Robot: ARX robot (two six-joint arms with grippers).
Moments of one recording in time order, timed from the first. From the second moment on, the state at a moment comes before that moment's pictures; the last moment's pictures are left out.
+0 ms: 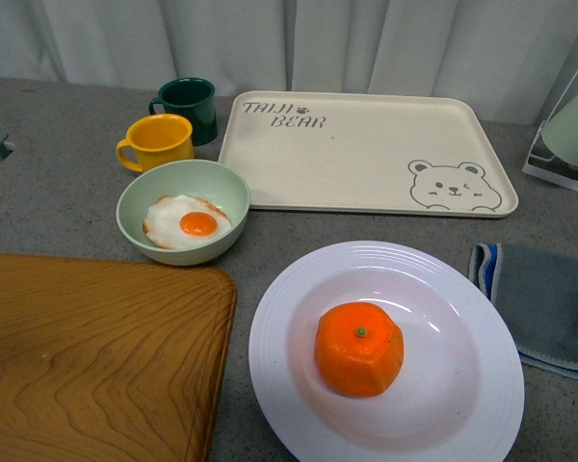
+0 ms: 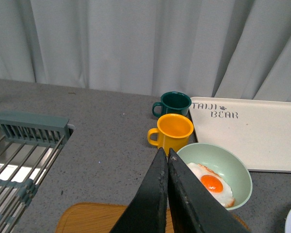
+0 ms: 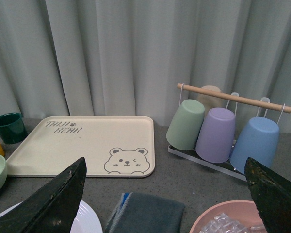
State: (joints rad) left arm -0.12 1.02 0.04 0.95 -0.12 -0.01; right arm 0.00 0.00 0.00 0.00 0.00 0.00
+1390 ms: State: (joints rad) left arm 0.00 0.19 0.02 0.19 0.00 -0.01; right arm 0.00 0.00 0.00 0.00 0.00 0.00
